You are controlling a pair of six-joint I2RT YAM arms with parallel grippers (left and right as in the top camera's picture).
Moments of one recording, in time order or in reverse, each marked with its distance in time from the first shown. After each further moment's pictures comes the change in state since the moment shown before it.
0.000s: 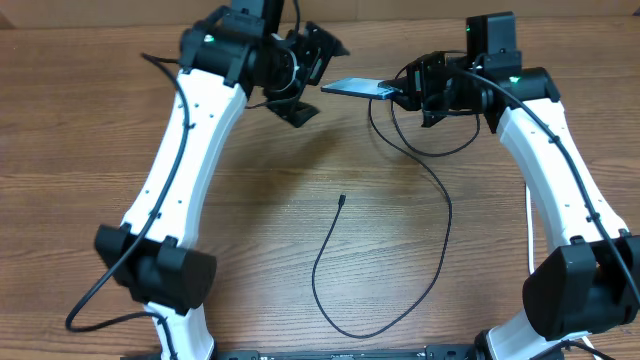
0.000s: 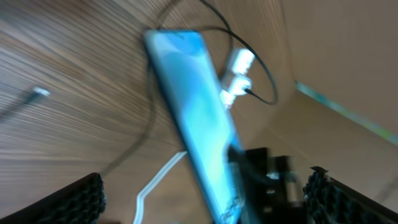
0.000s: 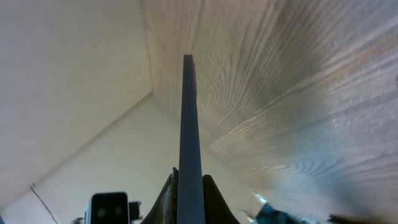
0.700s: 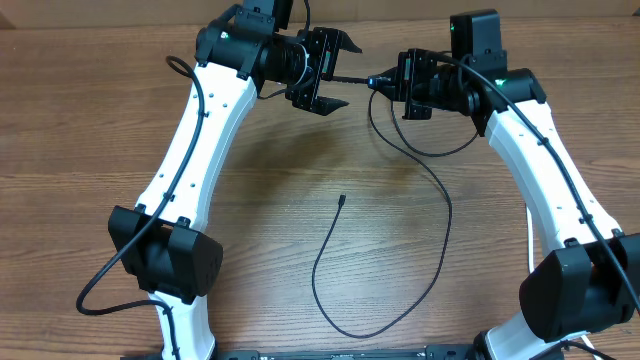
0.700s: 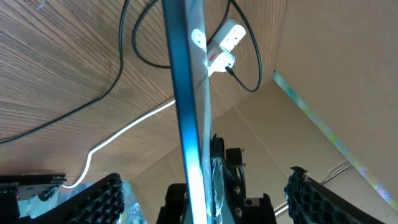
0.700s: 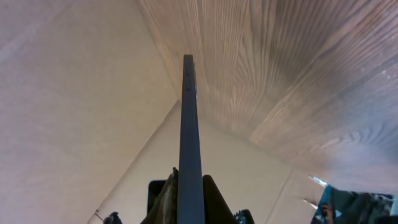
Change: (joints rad) left arm -0.001 0.054 -0.002 0.080 0.148 -0.288; right arm 0.041 0.000 0.000 0.082 0.029 0.366
